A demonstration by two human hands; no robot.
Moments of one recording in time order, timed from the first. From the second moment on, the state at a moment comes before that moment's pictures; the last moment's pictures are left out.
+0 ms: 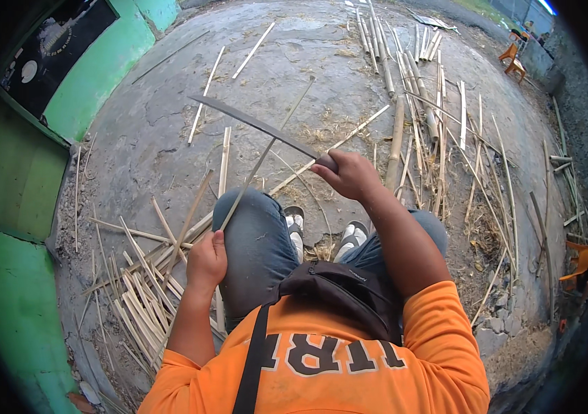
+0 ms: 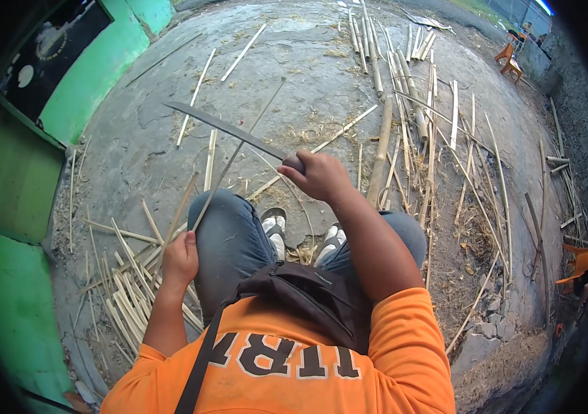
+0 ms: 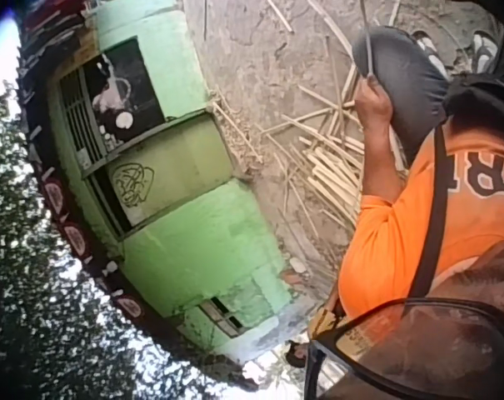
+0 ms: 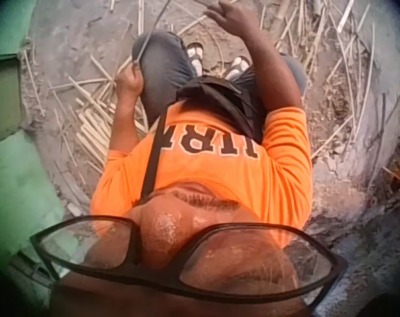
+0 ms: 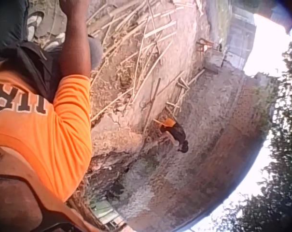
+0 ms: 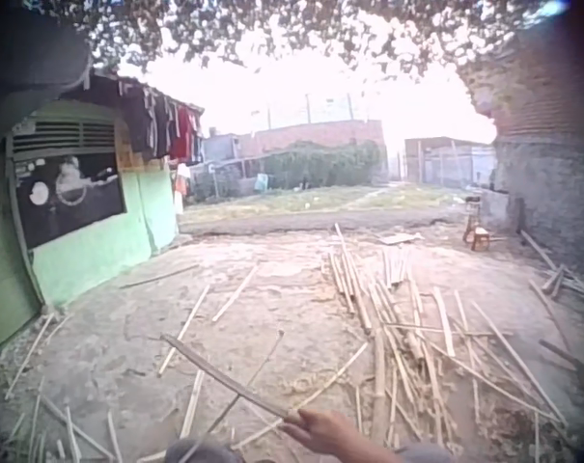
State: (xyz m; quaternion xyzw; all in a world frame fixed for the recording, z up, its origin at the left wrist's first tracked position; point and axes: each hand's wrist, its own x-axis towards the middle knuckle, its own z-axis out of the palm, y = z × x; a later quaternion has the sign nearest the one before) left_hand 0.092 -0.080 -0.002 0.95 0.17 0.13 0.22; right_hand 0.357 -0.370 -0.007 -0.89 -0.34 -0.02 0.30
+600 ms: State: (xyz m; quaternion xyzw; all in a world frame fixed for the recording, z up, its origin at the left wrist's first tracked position) left_hand 0.073 -0.086 0.027 0.96 0.16 0.12 0.20; right_hand 0.343 -0.388 0.000 -0.89 -0.35 0.04 0.29
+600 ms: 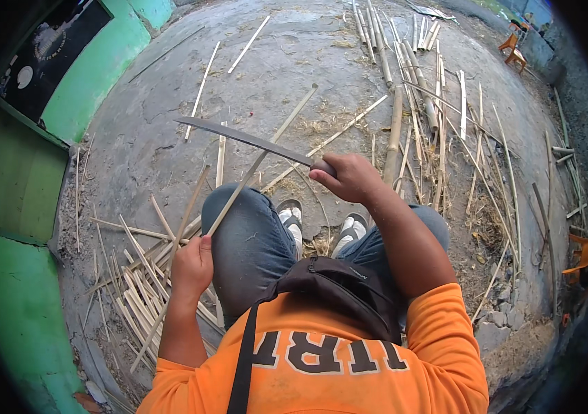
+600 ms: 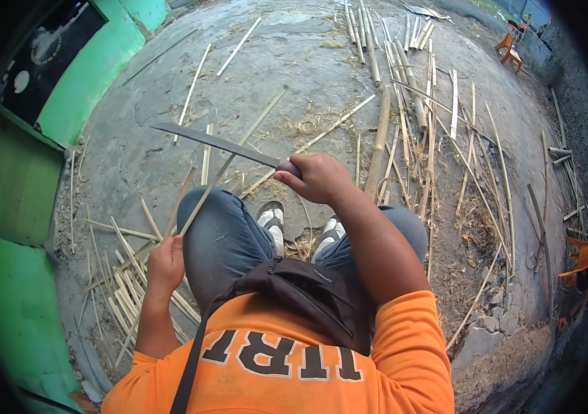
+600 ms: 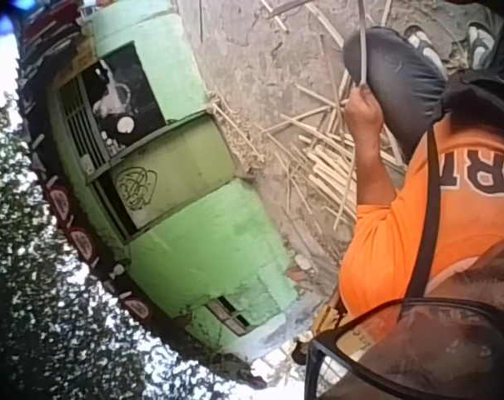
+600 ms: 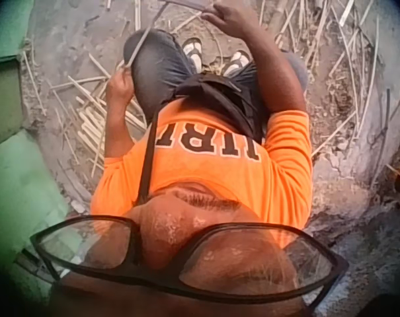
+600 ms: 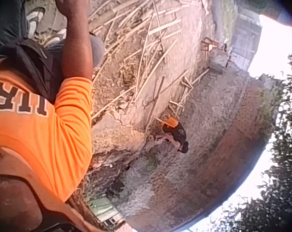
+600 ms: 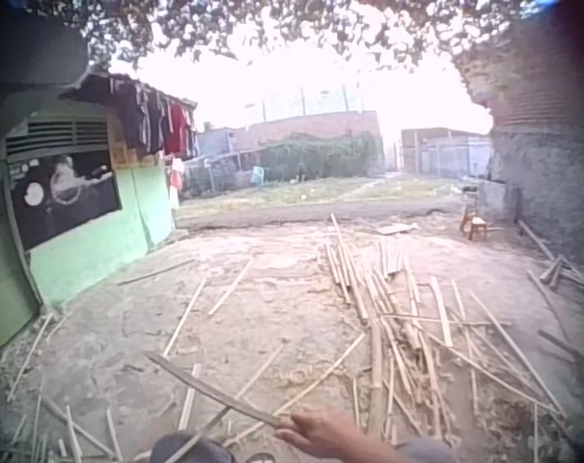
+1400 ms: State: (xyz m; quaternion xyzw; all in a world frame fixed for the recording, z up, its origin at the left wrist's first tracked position) left_hand 0.067 -0.083 -0.009 0.95 0.17 0.12 0.22; right_hand 0.348 -0.377 -0.023 -0.88 -0.35 -0.05 0.32
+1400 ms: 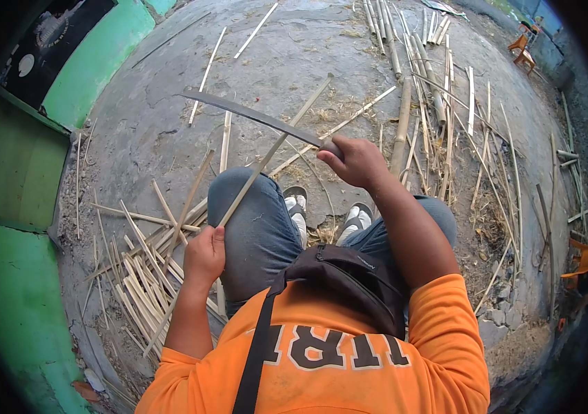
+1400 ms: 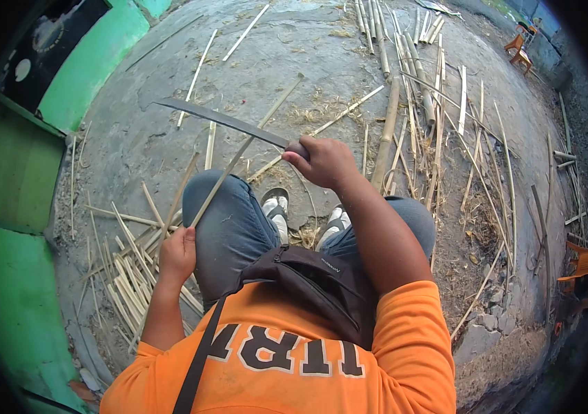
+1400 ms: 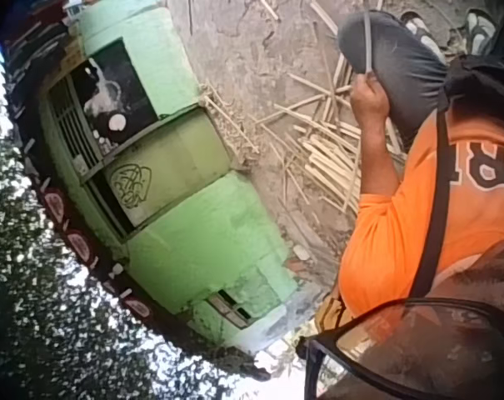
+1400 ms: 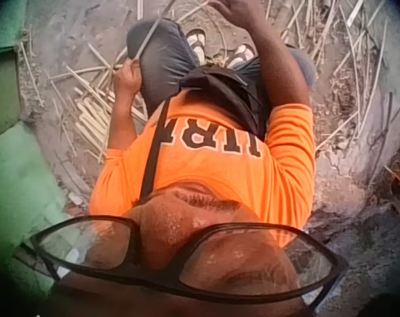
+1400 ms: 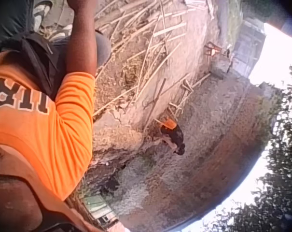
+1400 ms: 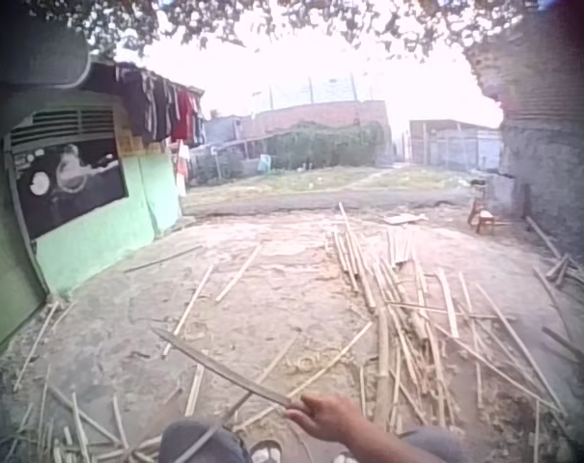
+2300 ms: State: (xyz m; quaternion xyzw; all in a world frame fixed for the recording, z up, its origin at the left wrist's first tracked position) left_hand 0.069 -0.075 -0.017 0.94 0.16 0.13 0.26; right_hand 0.329 -0.371 0.001 -0.86 -0.44 -0.06 0.25
